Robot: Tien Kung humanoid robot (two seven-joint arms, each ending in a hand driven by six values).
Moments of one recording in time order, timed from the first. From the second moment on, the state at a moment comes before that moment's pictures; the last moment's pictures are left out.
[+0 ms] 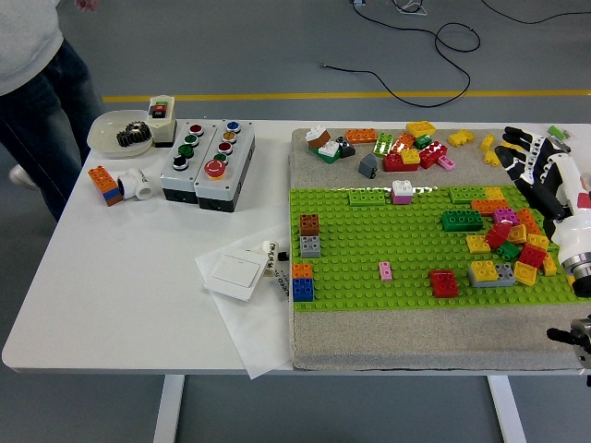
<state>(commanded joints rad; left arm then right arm) -0.17 0.16 -0.09 -0.32 0.34 0.28 0.07 0.29 -0.49 1.01 1.47 -0.92 -0.49 0.25</state>
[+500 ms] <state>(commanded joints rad) -0.18 0.16 -0.09 -0.34 0.34 0.26 0.07 0.28 -0.46 0.97 1.51 -0.94 -0.49 0.24</state>
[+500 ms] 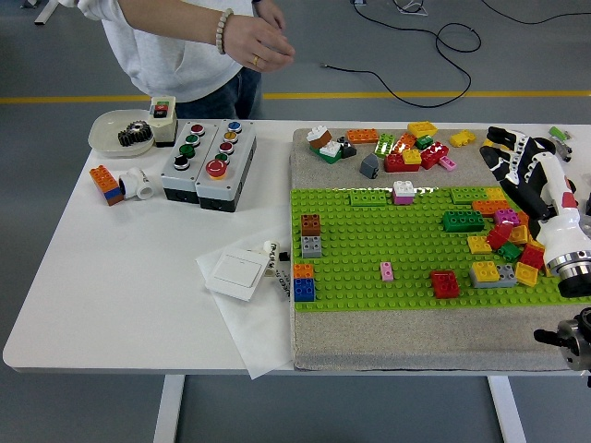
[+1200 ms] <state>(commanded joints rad) -0.16 0.17 -0.10 -0.33 0.34 0.25 0.08 0.27 -0.47 0.98 1.47 -0.97 -0.49 0.21</state>
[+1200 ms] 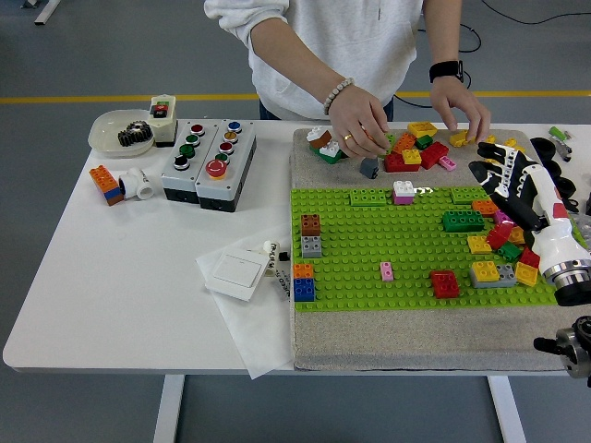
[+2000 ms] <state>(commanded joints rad) -0.14 0.18 -0.11 -0.32 0.34 0.26 0.08 0.33 -0.60 0.99 1.36 -1.26 -0.44 0.10</state>
